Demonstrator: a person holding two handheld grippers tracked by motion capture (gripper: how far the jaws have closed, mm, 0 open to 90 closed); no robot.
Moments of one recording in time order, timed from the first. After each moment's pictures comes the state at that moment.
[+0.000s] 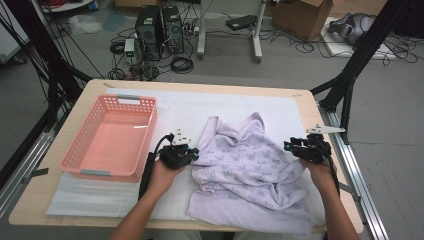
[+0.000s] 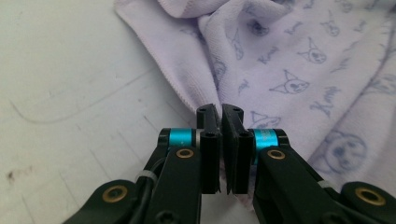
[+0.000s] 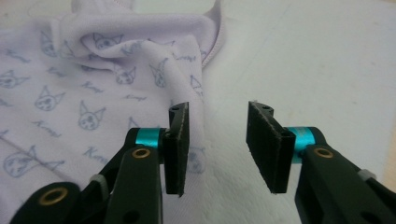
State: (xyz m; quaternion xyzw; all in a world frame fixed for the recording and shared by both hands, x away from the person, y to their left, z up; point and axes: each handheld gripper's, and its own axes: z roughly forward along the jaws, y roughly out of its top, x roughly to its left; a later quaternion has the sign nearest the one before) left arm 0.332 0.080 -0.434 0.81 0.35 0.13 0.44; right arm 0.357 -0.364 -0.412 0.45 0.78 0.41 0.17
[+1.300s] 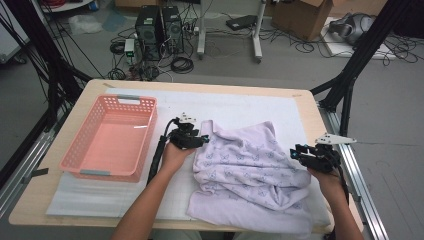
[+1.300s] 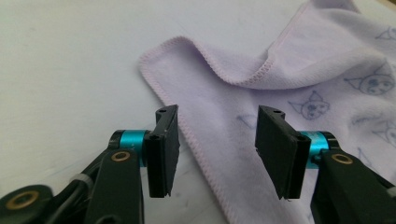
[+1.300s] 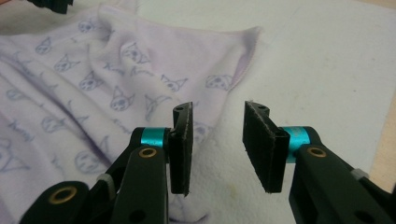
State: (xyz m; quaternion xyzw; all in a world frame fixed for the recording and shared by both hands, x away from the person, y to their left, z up) left arm 0.410 0.046 -0.445 0.78 0.42 0.13 0.44; right arm 0.327 -0.384 -0.408 0.43 0.78 0.42 0.18
